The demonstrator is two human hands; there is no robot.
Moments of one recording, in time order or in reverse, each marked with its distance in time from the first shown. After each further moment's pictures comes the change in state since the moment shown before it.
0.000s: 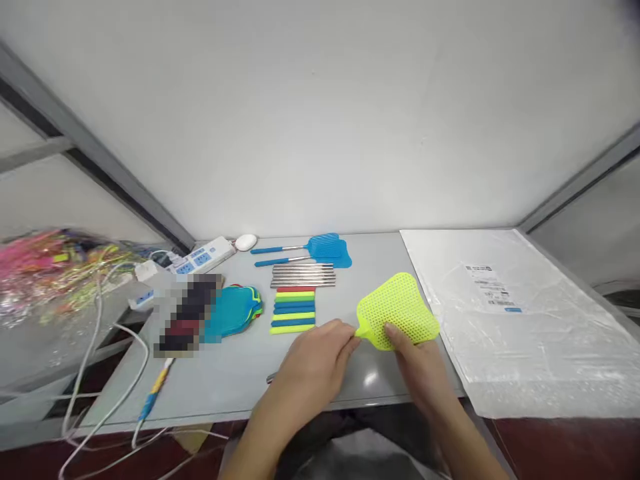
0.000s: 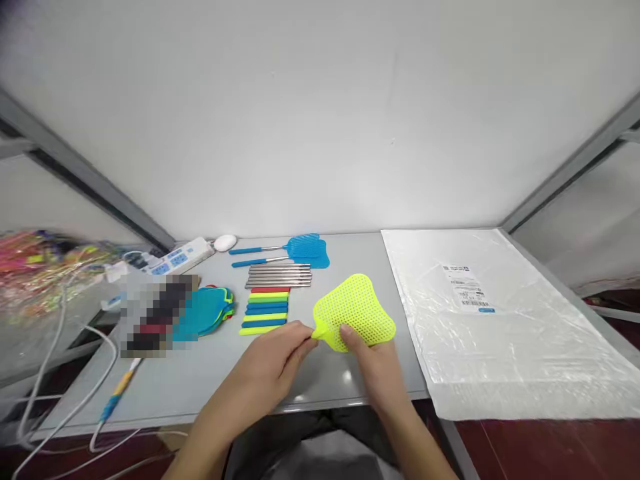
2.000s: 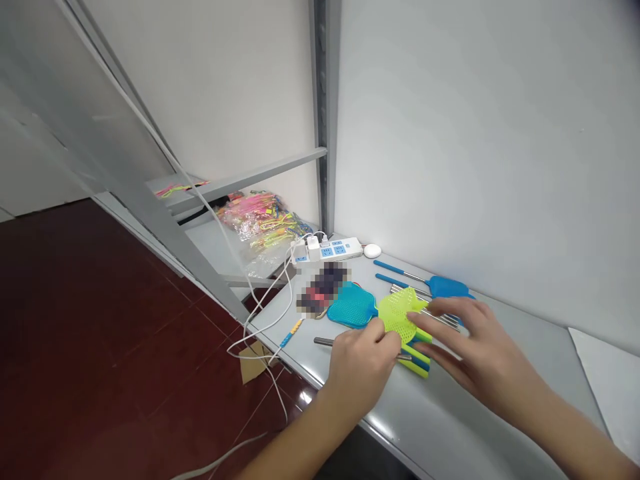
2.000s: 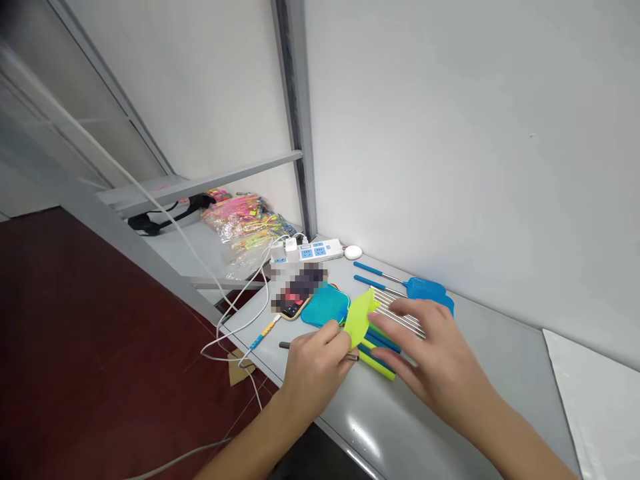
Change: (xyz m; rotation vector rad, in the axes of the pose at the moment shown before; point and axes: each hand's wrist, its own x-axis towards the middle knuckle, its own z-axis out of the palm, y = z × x) left_hand -0.071 -0.081 -0.015 0.480 0.917 -0.207; right_hand 0.062 -0.066 0.134 -1.018 -0.774 -1.281
